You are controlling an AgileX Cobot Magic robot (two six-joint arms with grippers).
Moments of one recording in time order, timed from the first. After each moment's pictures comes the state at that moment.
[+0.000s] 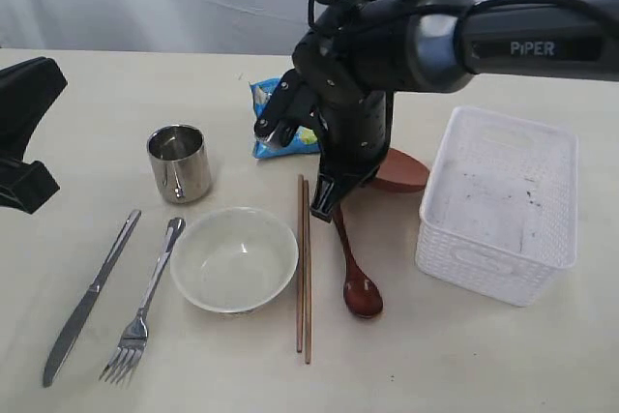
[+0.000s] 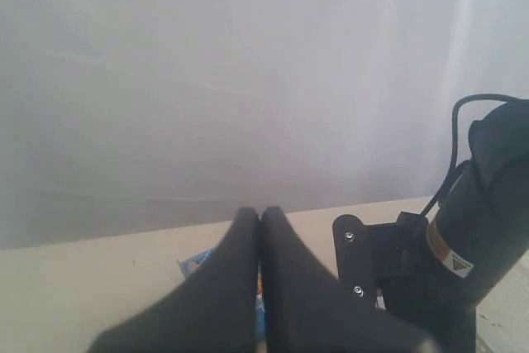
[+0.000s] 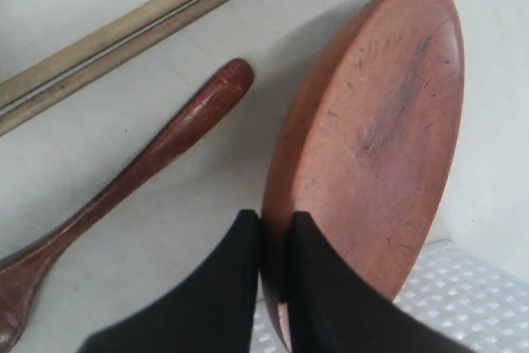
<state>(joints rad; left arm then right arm) -0.47 0.87 -0.20 0.02 -0.66 -0.16 0.73 2.03 -1.47 -0.43 0.95 -0.15</state>
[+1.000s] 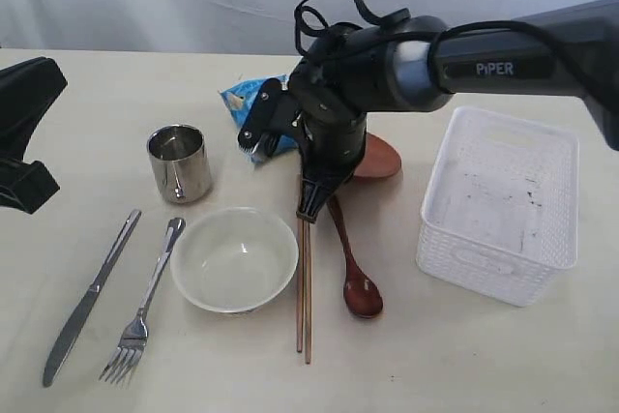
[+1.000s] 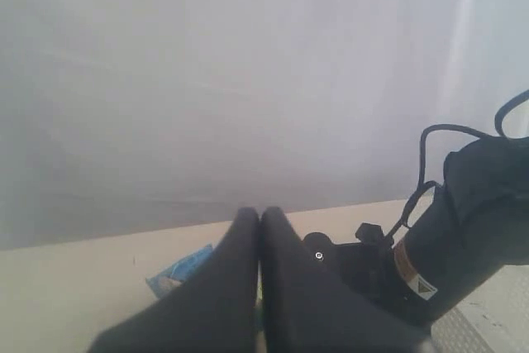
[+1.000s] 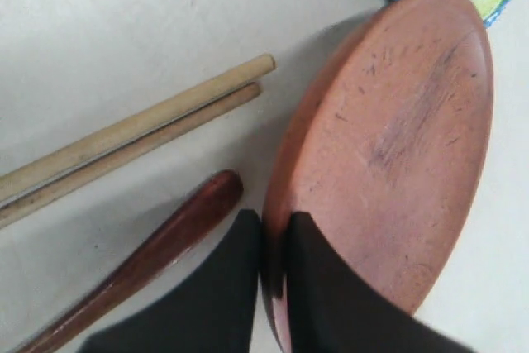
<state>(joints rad) -0.47 0.87 -0.20 0.02 -0.66 -0.16 0.73 2.10 -1.47 -0.47 0.75 -0.20</state>
